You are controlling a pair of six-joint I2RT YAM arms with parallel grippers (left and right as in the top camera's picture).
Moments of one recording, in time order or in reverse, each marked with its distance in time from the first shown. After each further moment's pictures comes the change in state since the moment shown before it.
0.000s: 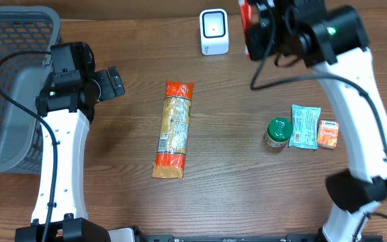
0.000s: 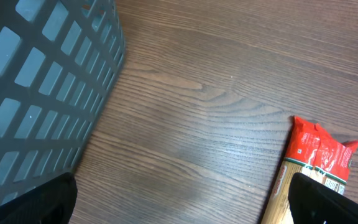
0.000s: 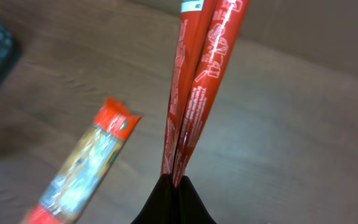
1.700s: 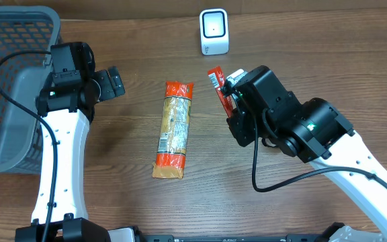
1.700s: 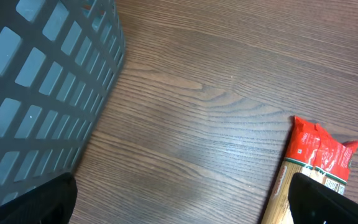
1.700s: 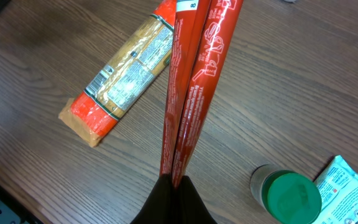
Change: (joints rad) left arm 0.000 0.000 0.000 0.000 0.000 0.000; right arm 0.306 -0.533 -0.845 0.186 0.064 0.111
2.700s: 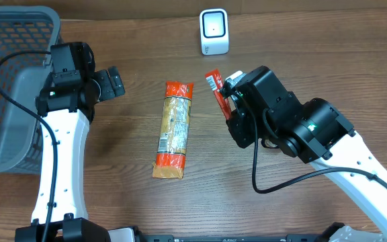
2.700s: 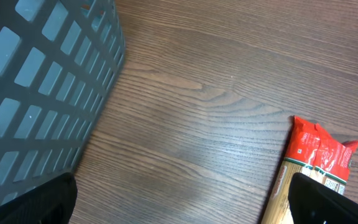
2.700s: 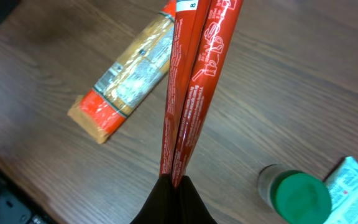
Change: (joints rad) left arm 0.000 0.000 0.000 0.000 0.000 0.000; right arm 0.000 -0.006 0.000 -0.002 -0.031 0.000
